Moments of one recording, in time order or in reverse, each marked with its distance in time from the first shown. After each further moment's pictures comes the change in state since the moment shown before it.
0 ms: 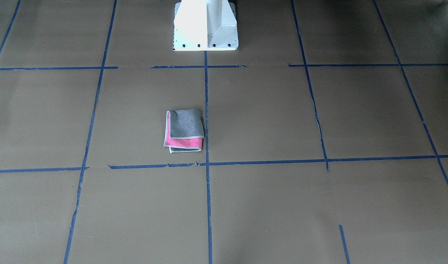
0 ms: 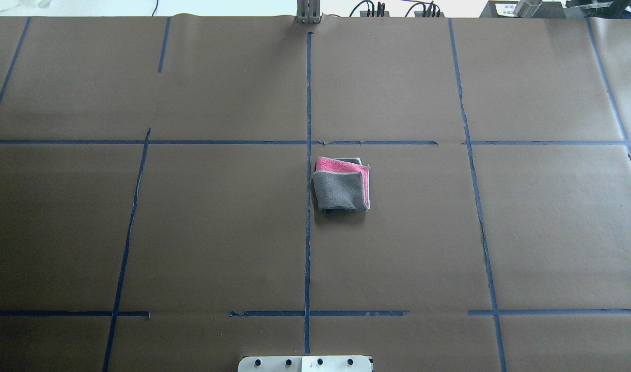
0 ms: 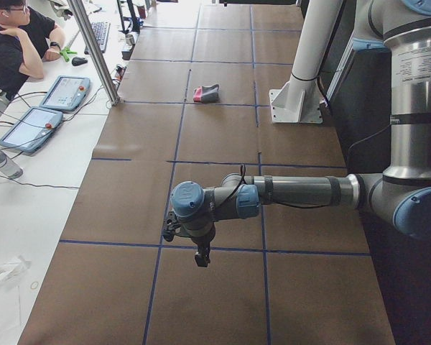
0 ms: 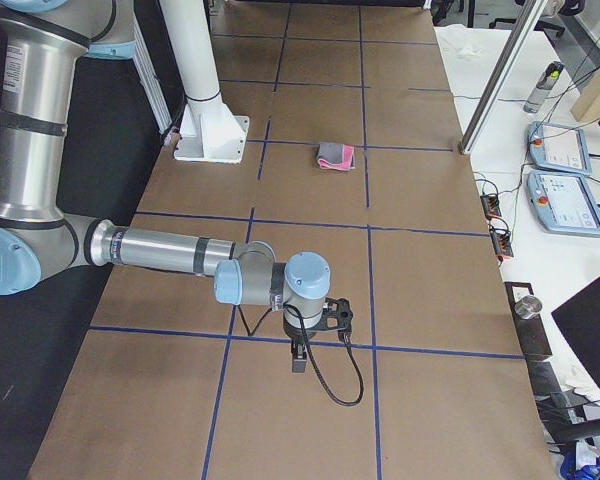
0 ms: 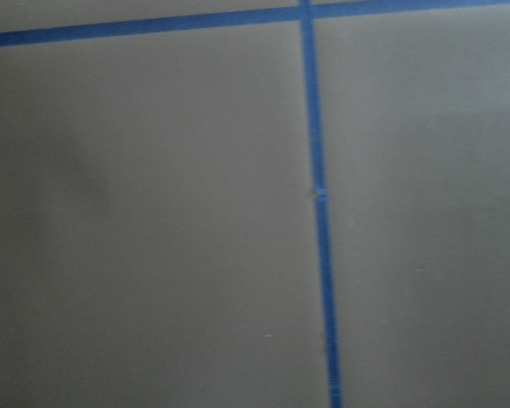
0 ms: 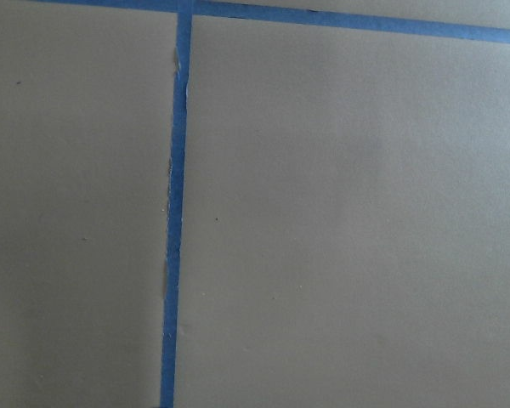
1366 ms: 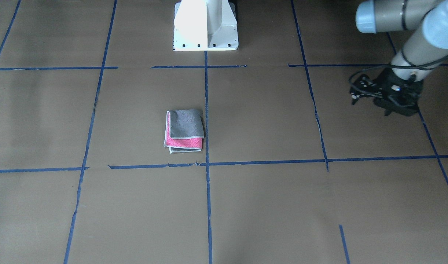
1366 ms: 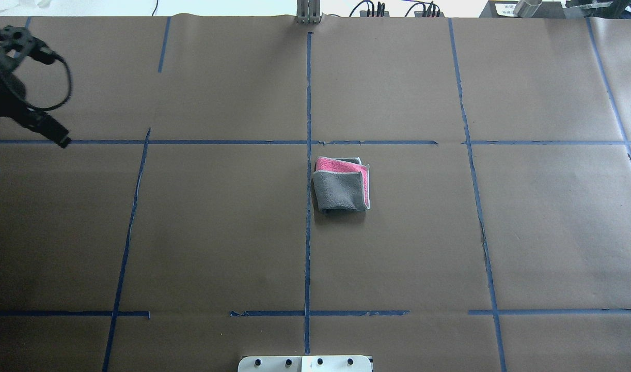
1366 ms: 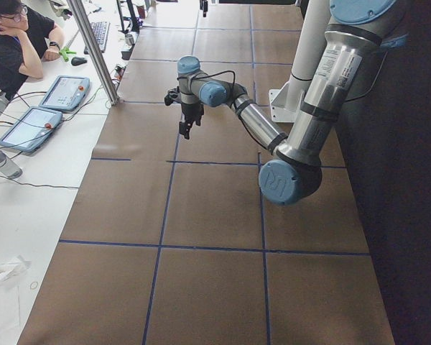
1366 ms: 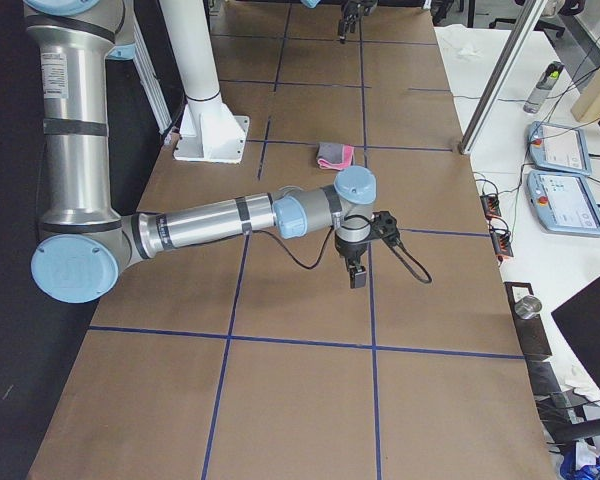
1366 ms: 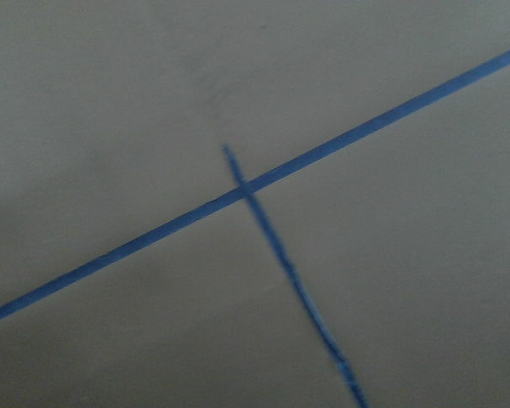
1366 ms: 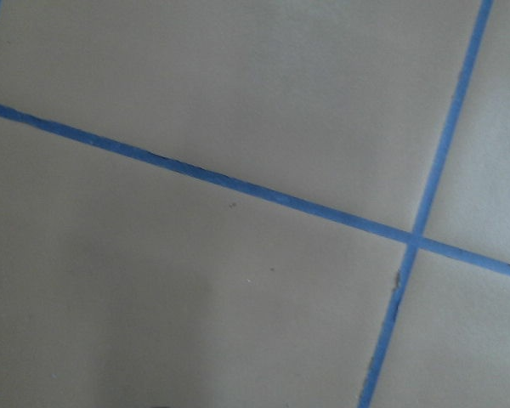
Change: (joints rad) left arm 0.402 -0.296 -0.232 0.029 0.021 -0.296; right arm -0.140 0.133 0.120 -0.003 -0.013 0.038
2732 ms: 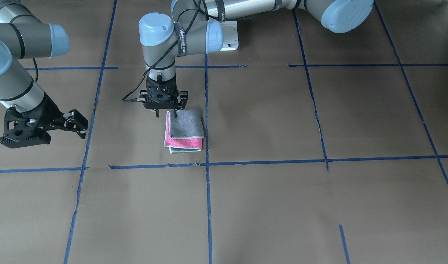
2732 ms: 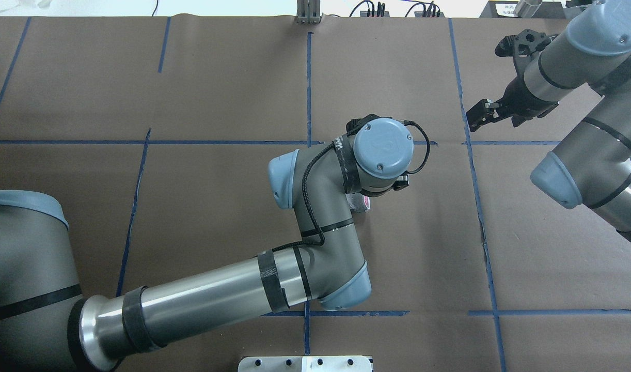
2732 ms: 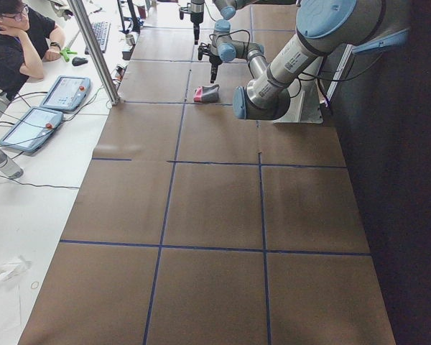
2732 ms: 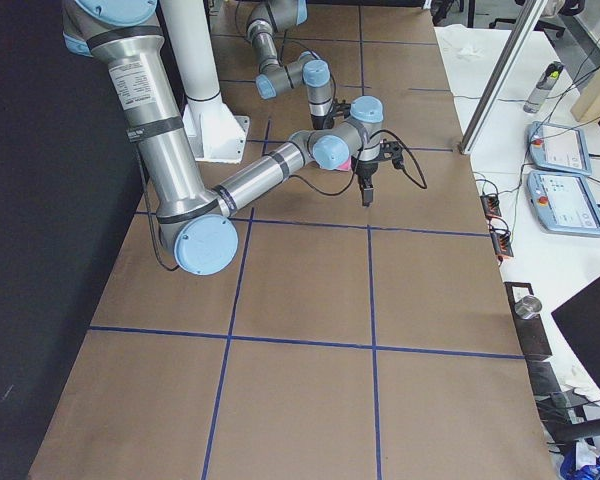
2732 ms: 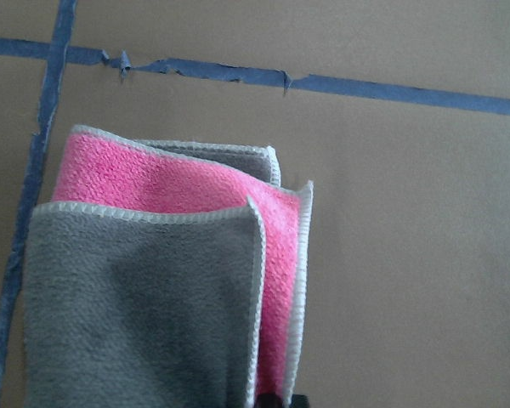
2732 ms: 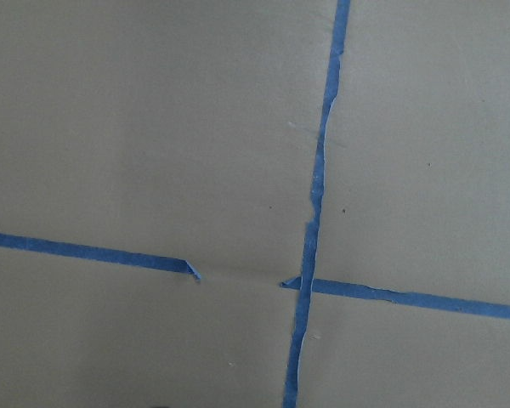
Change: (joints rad) left arm 0.685 -0.953 0.696 -0.260 0.515 -1.160; right arm -0.410 0.418 -0.035 0.005 -0.130 0.687
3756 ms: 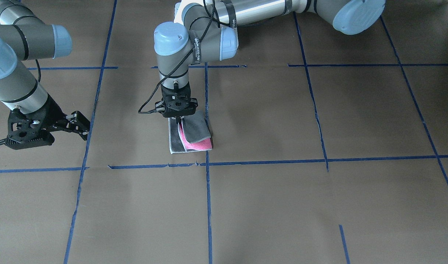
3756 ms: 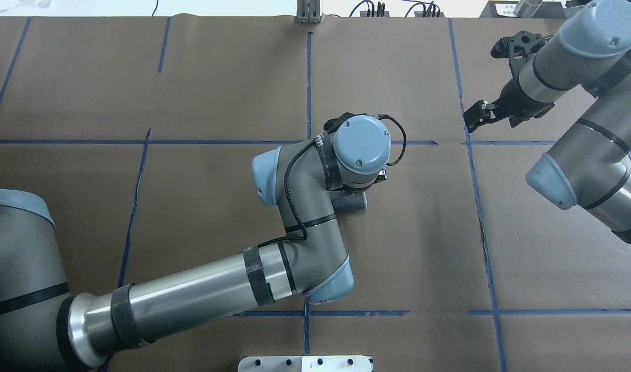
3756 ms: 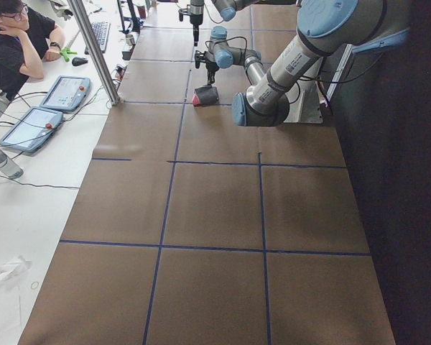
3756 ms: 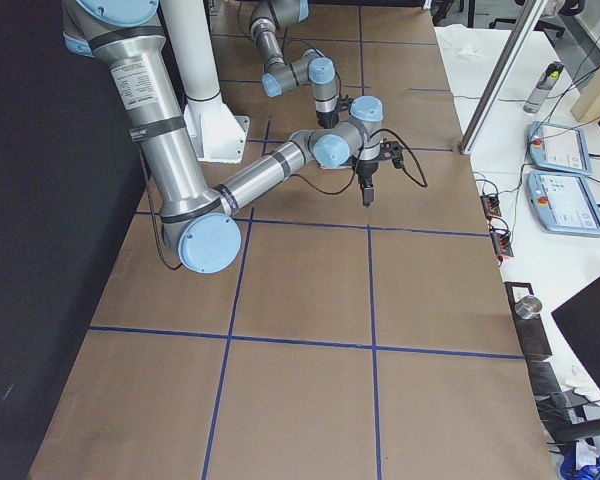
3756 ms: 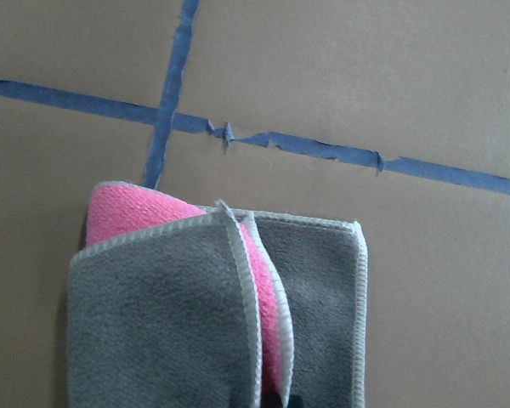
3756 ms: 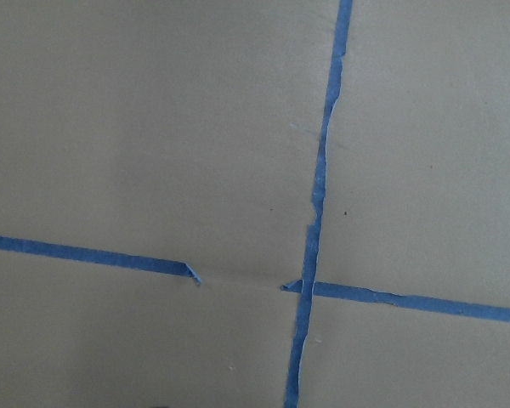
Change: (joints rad) left arm 0.030 0.024 0.023 -0.041 0.067 -0.162; right arm -0.021 0.003 -0.007 -0.004 -0.033 0.002
